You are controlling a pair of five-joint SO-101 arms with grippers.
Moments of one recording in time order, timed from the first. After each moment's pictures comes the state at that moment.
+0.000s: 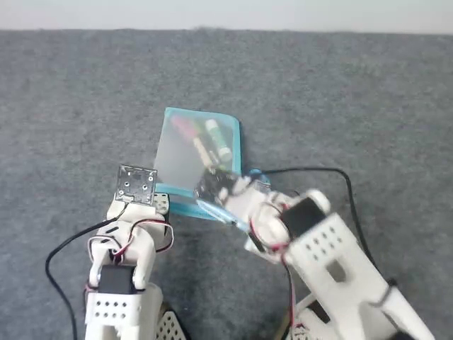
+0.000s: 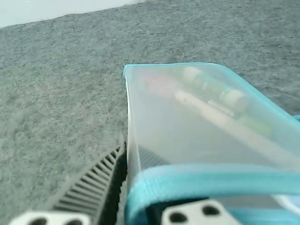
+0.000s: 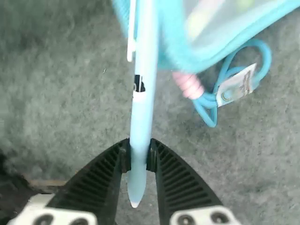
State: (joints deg) left arm -3.4 -92.0 92.4 45.4 -2.6; right arm -39.5 -36.0 36.9 85.7 25.7
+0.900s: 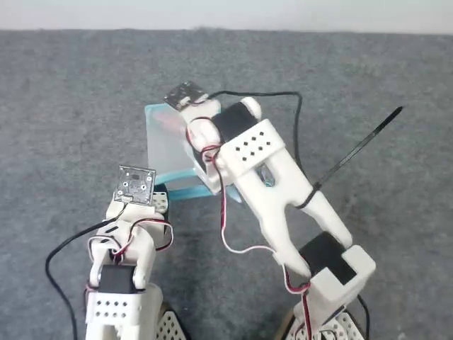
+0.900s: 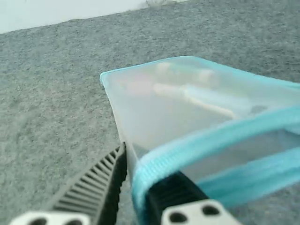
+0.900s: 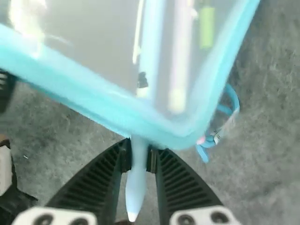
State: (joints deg) left arm -3.5 -92.1 93.2 43.3 -2.4; right arm -41.3 9.9 -20.8 100.6 5.8
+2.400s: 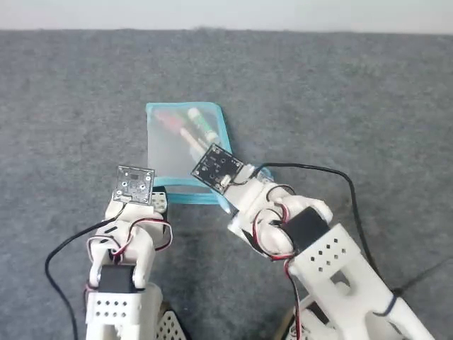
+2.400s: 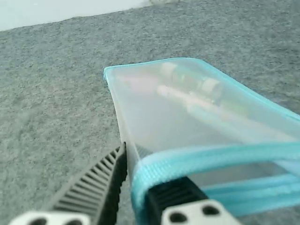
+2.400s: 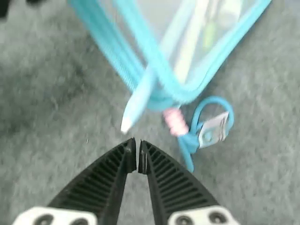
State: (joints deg) left arm -4.6 -92.1 93.2 43.3 -2.6; right arm -41.0 -44.5 44.8 67.0 18.4
